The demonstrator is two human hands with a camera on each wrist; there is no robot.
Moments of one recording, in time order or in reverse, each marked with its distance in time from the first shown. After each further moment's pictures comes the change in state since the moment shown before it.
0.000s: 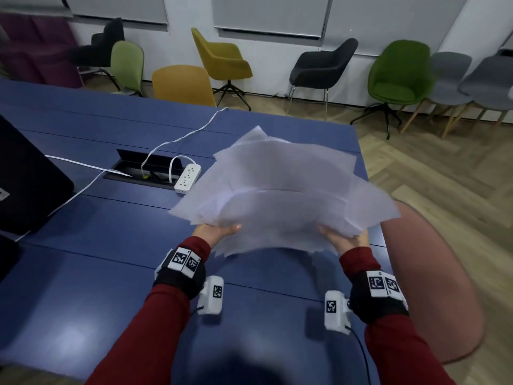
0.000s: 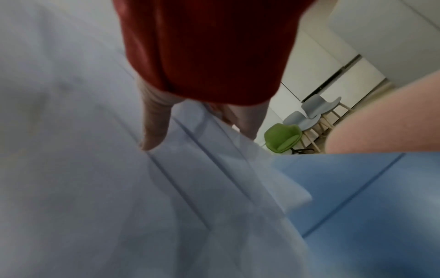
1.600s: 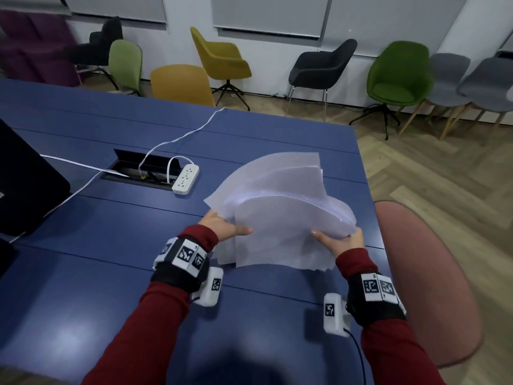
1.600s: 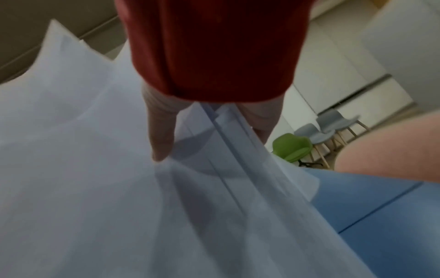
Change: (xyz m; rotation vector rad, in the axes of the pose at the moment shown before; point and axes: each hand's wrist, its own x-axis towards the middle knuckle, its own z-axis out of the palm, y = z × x) left_hand 0.000 0.034 -0.002 0.488 -0.159 0.140; right_hand 0.004 0.002 -0.002 -0.335 -0.012 0.052
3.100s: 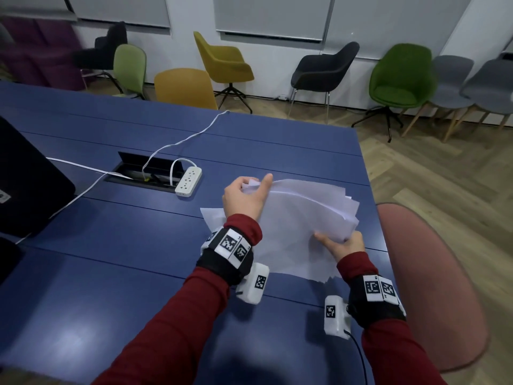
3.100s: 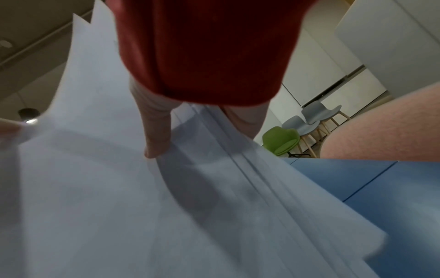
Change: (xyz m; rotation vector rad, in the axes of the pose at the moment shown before) left_hand -0.004 0.075 0.019 -0.830 0.646 0.214; right_hand 0.003 0.007 0.002 0.097 -0.056 -0.059
